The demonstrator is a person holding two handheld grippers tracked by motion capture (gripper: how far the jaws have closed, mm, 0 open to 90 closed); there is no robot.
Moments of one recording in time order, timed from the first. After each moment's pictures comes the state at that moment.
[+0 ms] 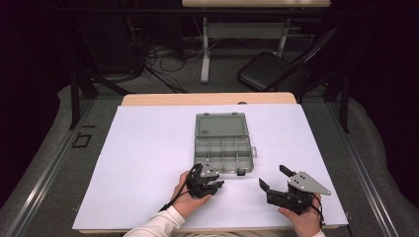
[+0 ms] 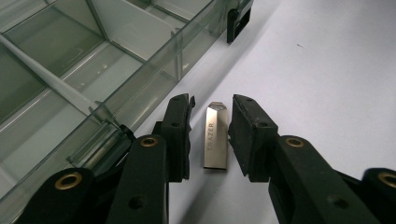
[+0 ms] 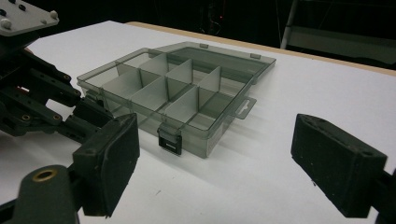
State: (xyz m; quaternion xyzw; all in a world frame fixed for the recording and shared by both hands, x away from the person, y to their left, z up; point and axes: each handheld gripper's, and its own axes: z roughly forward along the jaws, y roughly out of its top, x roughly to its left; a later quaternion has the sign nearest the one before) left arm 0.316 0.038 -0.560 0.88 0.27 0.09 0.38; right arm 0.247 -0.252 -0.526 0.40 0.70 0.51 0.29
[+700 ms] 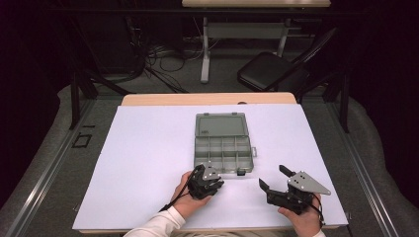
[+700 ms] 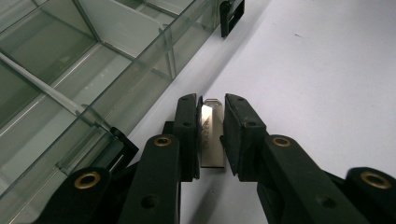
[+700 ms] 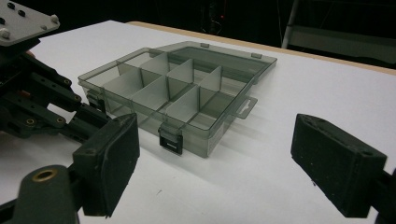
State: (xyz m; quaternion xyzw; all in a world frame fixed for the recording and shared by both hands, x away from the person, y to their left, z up) left arm 0.314 0.036 -0.562 0.89 0.25 0.10 0.37; right arm 0.248 -0.252 -0.526 0.40 0.70 0.51 0.29
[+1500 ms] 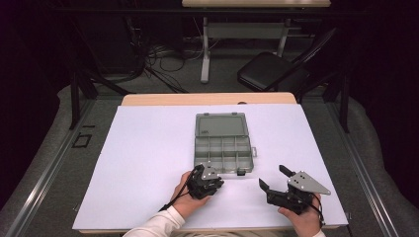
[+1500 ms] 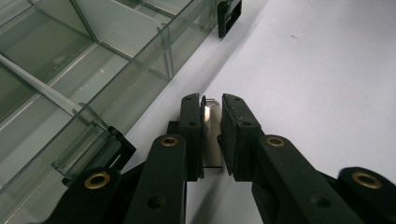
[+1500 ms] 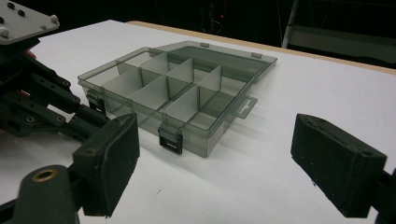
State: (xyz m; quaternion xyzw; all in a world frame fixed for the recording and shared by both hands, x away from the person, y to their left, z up) left arm 0.315 0.037 -0.563 0.89 0.25 0.10 0.38; right arm 0.248 -0.252 -0.526 0.40 0.70 0.51 0.29
